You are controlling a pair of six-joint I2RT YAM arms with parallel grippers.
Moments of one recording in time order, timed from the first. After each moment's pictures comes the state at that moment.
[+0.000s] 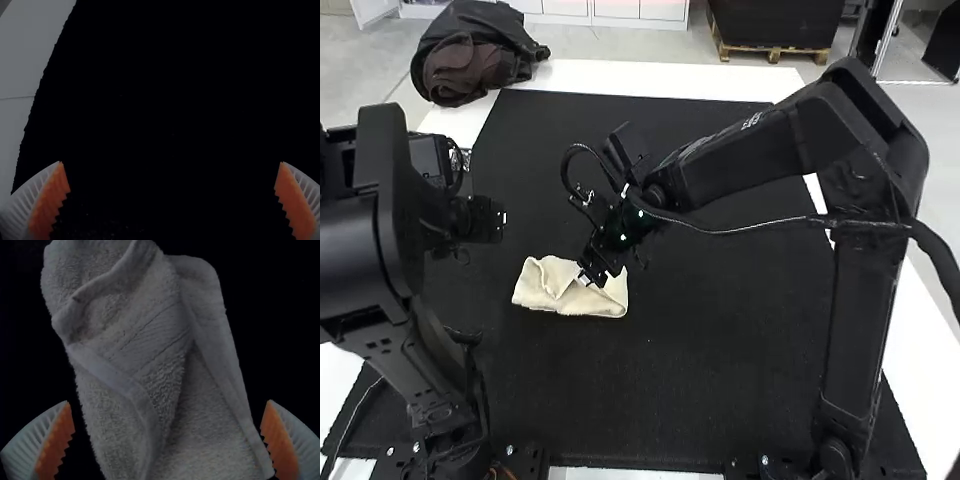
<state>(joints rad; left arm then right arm) 0.39 1.31 0.48 0.20 0.17 0.23 0.95 1.84 1.15 -0.19 -0.13 -0.34</state>
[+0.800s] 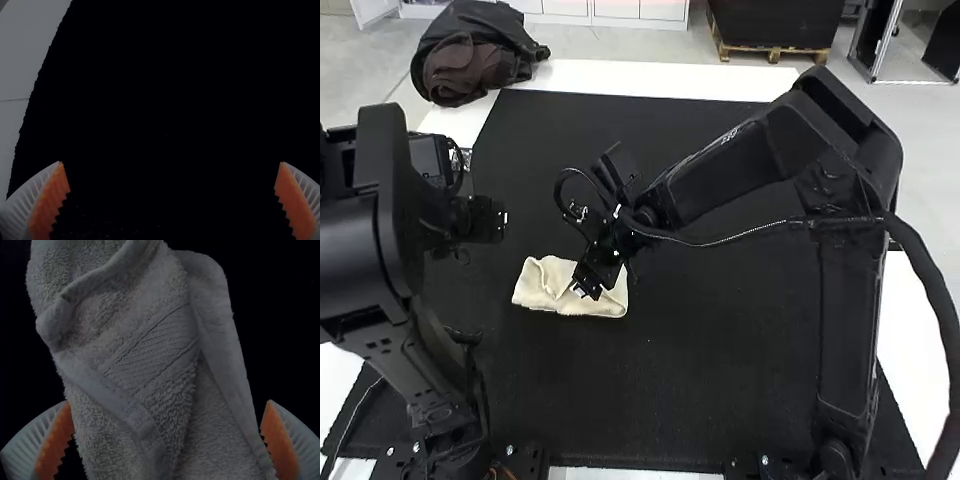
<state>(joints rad) 0.39 1.31 0.48 0.20 0.18 0.23 0.98 1.90 1.14 -0.08 -0.09 -0.35</state>
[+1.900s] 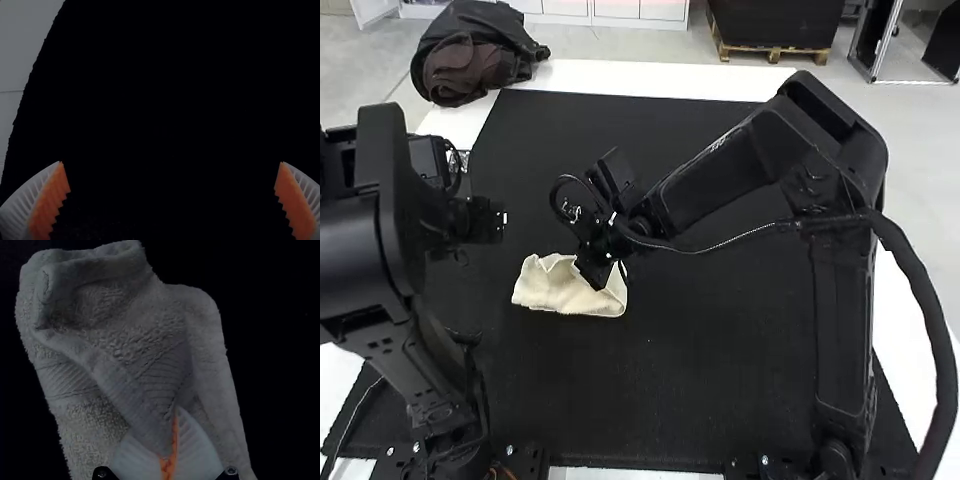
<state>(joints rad) 0.42 1.31 0.48 0.18 0.21 0.21 1.00 1.95 1.14 0.04 -0.08 -0.35</state>
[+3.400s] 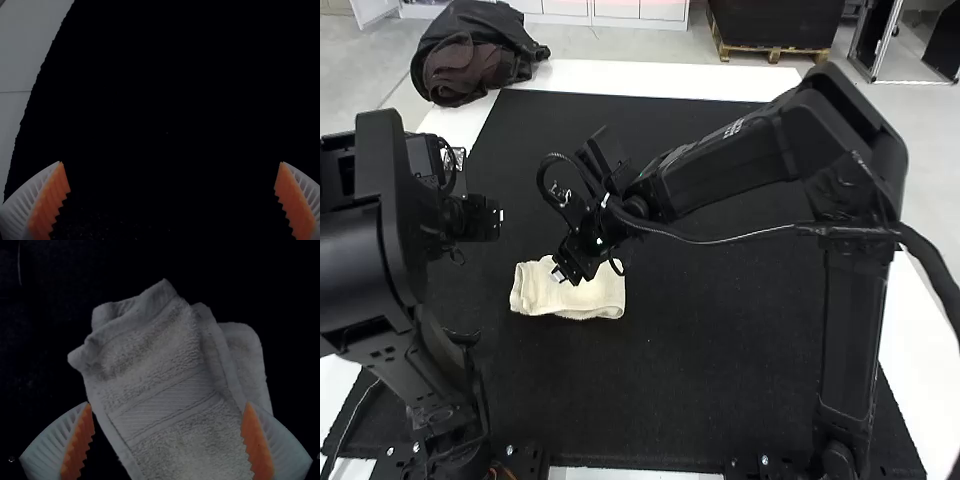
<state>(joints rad) 0.43 1.27 0.48 0.16 0.23 0.20 1.04 1.86 1.21 -0.12 -0.15 -0.23</state>
